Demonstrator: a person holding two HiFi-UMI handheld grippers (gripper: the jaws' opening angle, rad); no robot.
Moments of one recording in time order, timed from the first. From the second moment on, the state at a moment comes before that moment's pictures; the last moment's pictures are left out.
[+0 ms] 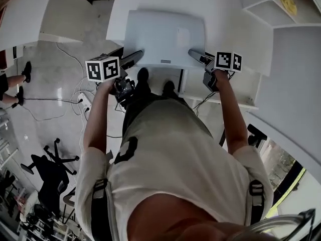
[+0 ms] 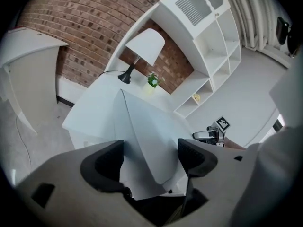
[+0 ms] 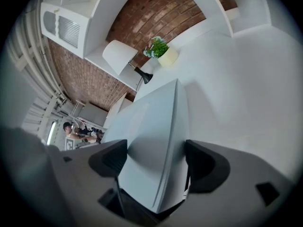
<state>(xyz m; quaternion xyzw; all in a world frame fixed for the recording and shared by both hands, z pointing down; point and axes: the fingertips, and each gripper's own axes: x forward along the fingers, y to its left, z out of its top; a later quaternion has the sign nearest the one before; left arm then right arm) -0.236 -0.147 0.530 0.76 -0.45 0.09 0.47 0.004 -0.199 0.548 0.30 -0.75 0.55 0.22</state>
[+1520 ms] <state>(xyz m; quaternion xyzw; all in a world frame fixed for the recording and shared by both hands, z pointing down) -0.251 -0.175 0.465 0.81 -0.43 0.01 0.41 0.007 -0.206 0.425 0.34 -0.78 0.52 -0.12</state>
